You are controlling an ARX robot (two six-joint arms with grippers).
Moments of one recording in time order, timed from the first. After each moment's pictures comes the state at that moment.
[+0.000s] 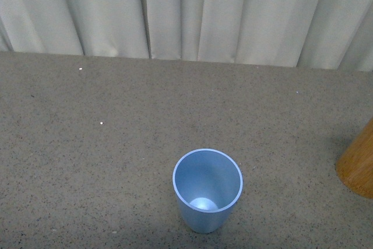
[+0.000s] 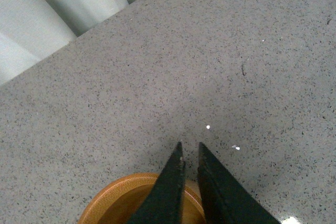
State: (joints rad) left arm 0.00 0.00 0.02 0.00 0.00 -0.01; right arm -0.07 1.67 0.59 0.46 0.27 0.49
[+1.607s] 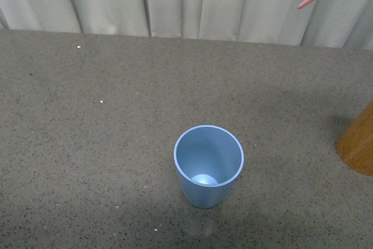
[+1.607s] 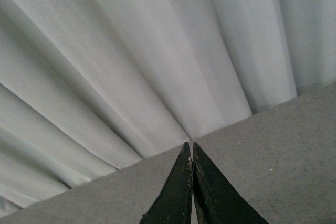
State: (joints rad) left arm 0.00 0.00 0.02 0.00 0.00 -0.01; right arm 0.29 1.29 0.67 0.47 0.31 0.56
